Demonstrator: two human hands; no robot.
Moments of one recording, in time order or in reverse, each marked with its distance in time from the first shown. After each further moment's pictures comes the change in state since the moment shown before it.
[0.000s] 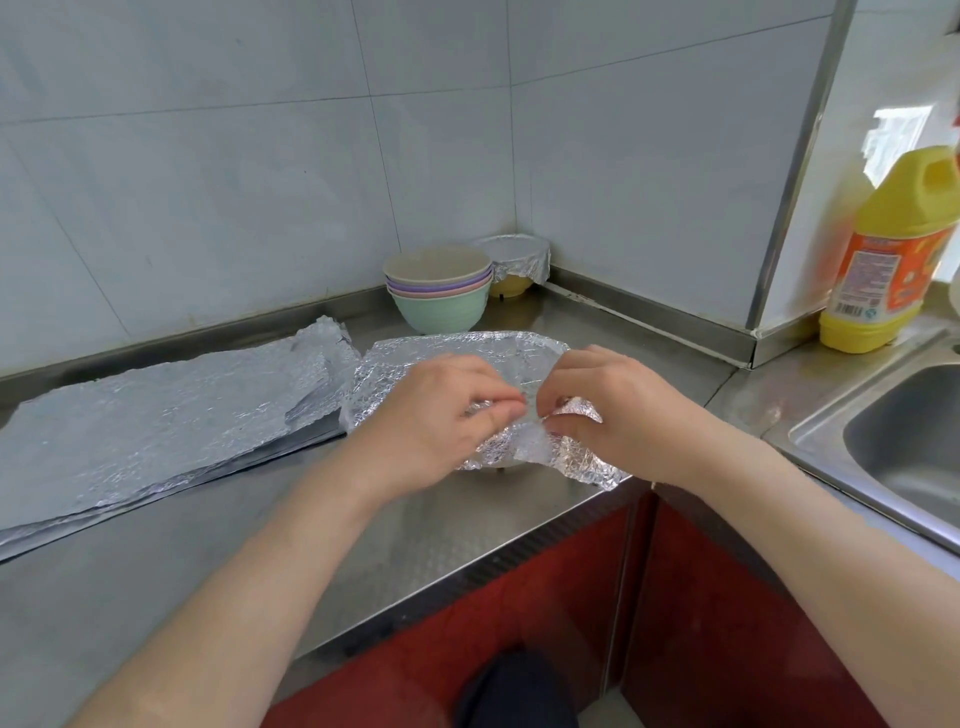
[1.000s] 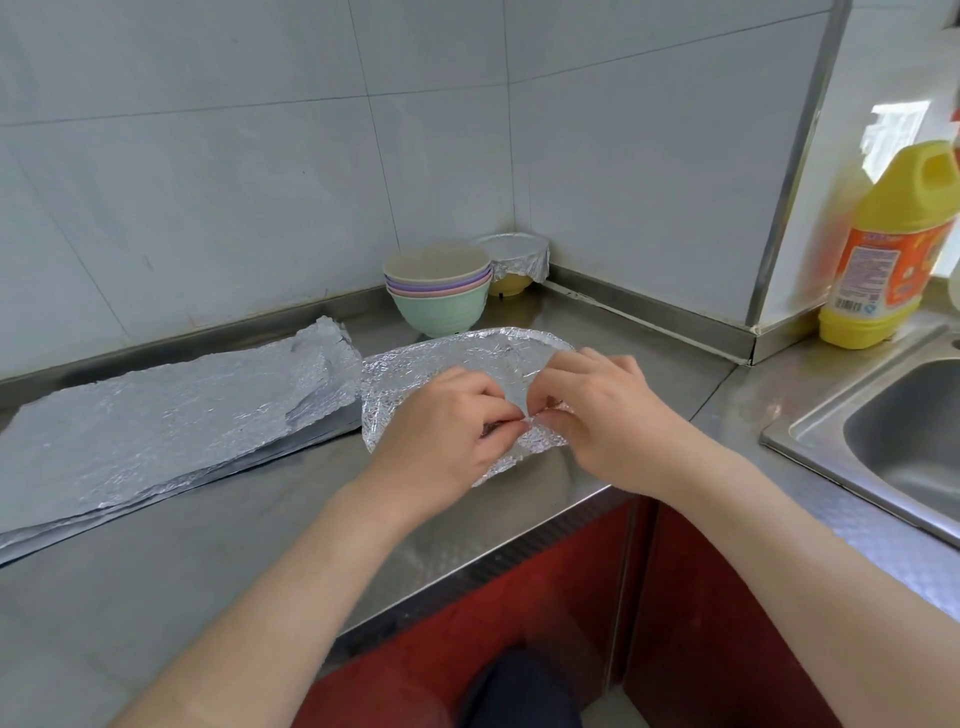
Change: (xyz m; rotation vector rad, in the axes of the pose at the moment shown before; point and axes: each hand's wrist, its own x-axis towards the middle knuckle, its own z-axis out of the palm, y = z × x) left_hand -0.008 -0.010 0.028 0.176 0.138 0.088; right_hand -0.001 -0.015 0.015 -0.103 0.050 0.110
